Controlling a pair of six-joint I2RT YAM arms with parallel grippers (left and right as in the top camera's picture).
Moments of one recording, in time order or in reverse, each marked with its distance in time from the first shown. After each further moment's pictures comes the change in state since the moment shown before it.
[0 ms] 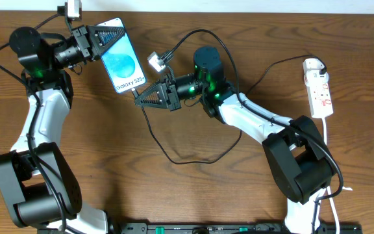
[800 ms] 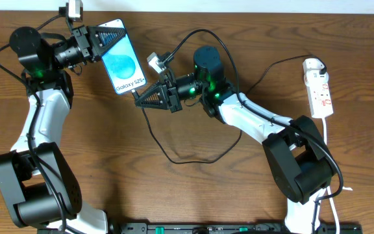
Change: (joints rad) left arm 0.000 0.000 0.000 -0.002 0.015 -0.043; right arm 0.000 0.000 0.003 0.000 -0.027 -0.097
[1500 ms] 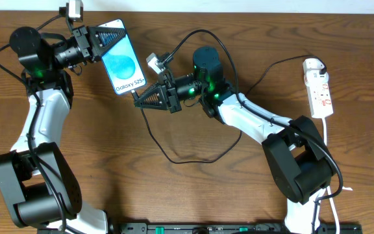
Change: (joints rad) left arm 0.000 0.000 0.000 0.000 0.004 0.000; right arm 0.005 0.000 0.000 0.000 0.002 -0.001
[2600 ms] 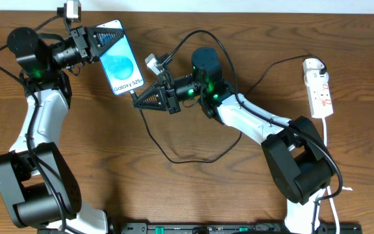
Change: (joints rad) left arm 0.013 0.000 0.000 0.000 0.008 0.000; right arm 0.007 0.000 0.000 0.000 0.002 -0.028
